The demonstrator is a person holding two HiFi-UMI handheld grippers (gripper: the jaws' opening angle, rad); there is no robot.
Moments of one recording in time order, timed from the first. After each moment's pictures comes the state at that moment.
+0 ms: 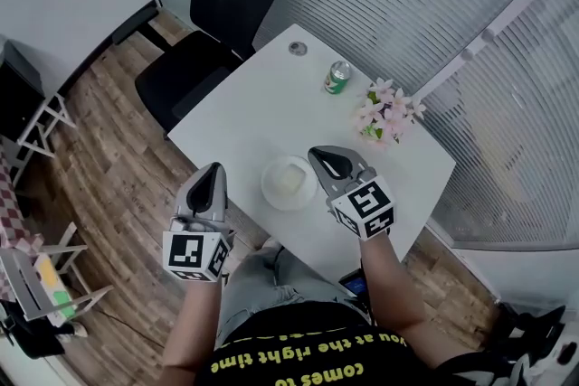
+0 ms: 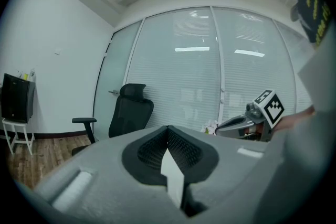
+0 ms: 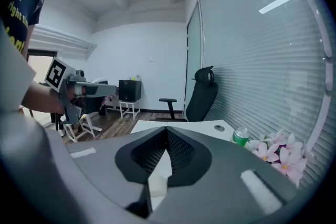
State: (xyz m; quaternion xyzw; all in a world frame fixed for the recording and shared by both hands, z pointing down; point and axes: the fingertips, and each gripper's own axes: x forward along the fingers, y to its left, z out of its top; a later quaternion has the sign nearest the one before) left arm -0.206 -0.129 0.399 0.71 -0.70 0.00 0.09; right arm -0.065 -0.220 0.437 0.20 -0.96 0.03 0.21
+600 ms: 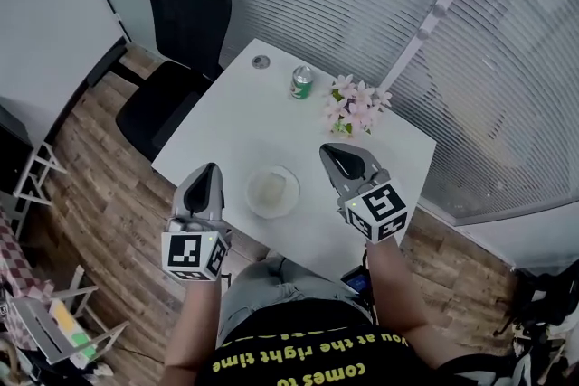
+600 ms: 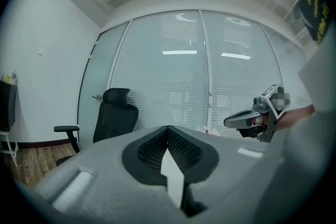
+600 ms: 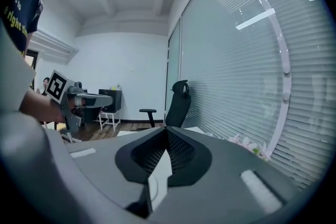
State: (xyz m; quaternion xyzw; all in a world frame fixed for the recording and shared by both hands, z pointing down) left arm -0.170 -0.165 0.370 0.76 -0.65 0.00 0.06; right arm 0.012 -0.236 0.381 0.31 -0.94 0.02 0.15
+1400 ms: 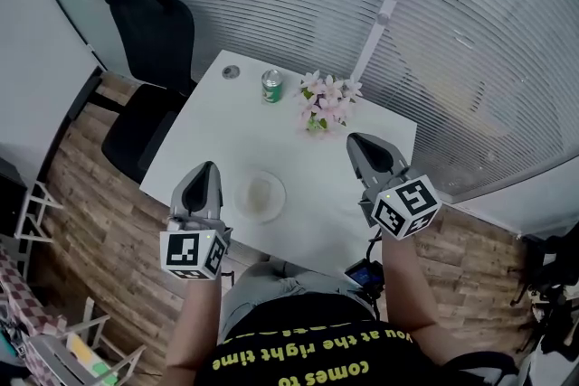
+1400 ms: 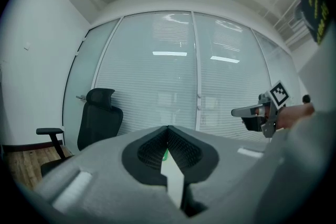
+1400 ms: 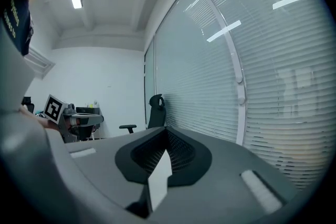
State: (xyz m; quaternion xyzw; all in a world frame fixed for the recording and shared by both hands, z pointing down) left arm -0.129 -0.191 0.355 0.80 -0.59 0.00 0.05; right arm 0.114 -0.243 0.332 0.43 -0.90 0.05 0.05
